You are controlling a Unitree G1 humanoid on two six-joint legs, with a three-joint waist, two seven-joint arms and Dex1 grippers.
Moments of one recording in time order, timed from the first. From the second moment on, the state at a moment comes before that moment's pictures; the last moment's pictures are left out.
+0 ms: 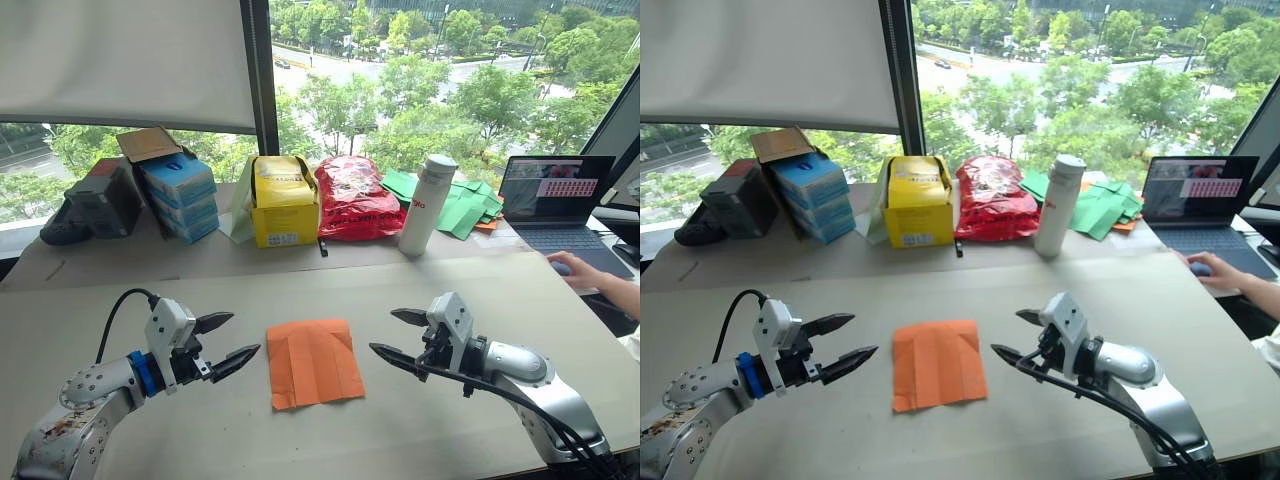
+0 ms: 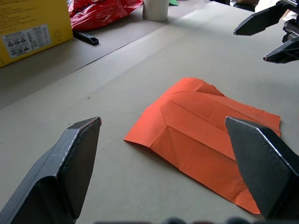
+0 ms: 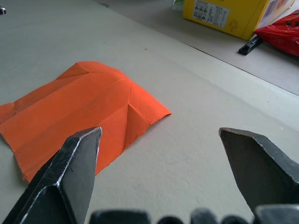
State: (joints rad) left arm 0.08 0.68 0.24 -0.41 -0.57 0.46 -0.82; right arm -0.14 -0.60 0.03 -0.32 0.36 0.40 0.78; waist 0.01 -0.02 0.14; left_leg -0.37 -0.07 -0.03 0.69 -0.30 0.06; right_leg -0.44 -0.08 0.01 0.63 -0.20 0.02
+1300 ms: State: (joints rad) left arm -0.24 0.58 -0.23 -0.08 -0.17 0.30 -0.87; right arm -0.13 -0.60 0.09 -0.37 0.29 0.44 0.74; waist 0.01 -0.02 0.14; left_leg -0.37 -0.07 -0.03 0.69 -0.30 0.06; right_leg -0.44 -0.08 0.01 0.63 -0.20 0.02
